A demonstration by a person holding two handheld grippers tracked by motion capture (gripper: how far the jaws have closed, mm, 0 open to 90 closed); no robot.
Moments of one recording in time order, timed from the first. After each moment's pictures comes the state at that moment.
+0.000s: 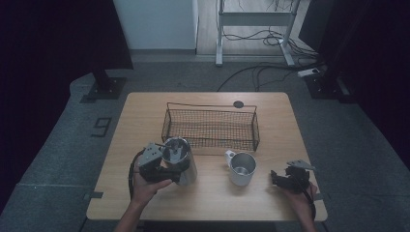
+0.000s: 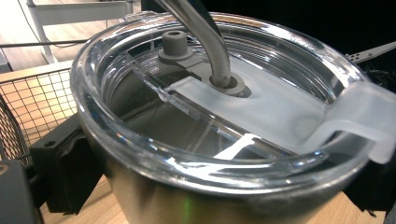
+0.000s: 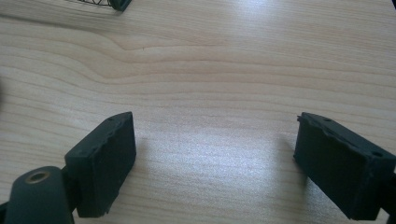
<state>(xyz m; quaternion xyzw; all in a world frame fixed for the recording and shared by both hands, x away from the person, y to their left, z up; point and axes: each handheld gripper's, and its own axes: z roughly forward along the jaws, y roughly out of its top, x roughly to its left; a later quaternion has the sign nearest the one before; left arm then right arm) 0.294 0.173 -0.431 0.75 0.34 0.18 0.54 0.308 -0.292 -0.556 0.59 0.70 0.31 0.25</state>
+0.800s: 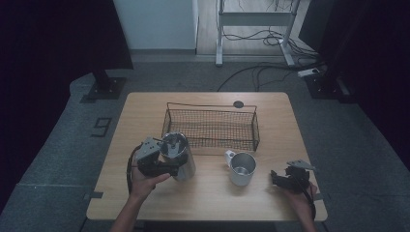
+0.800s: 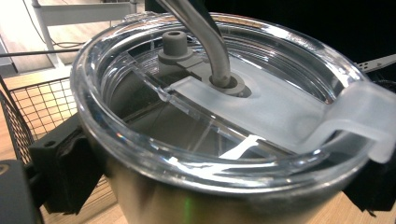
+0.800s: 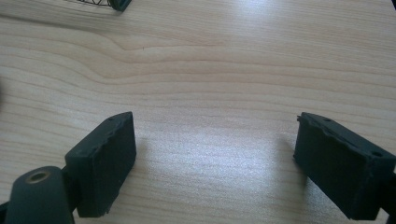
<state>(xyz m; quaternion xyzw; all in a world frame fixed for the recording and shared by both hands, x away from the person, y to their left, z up) 0.306 0.179 -0.425 0.75 0.35 0.18 0.54 0.308 -0.292 -0.556 0.59 0.70 0.31 0.25</state>
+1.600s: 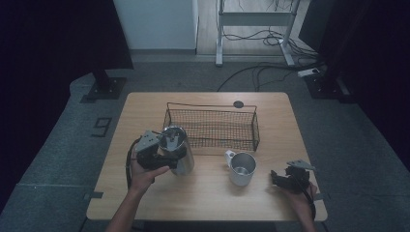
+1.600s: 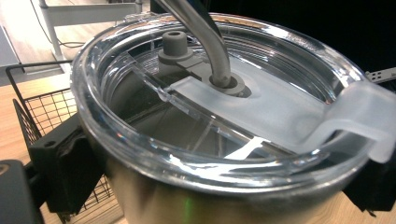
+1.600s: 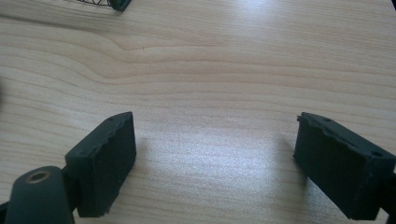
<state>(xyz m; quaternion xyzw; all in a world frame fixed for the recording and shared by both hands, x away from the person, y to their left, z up) 0.322 0.181 -0.415 0.74 0.36 0.18 0.53 0.308 -0.292 -0.556 0.59 0.70 0.31 0.25</state>
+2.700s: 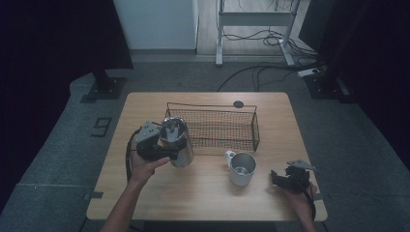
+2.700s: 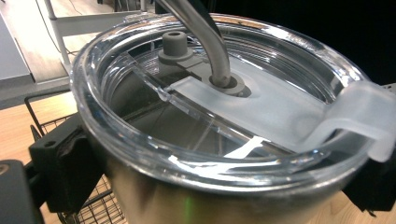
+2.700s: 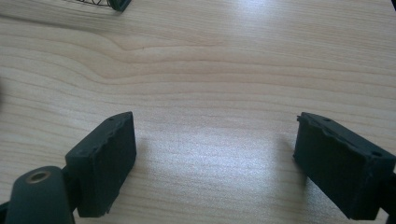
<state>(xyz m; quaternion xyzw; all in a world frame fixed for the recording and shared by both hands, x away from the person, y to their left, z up) 0.336 0.178 -0.393 0.74 0.35 0.20 0.53 0.308 -0.292 -0.556 0.59 0.70 0.31 0.25</state>
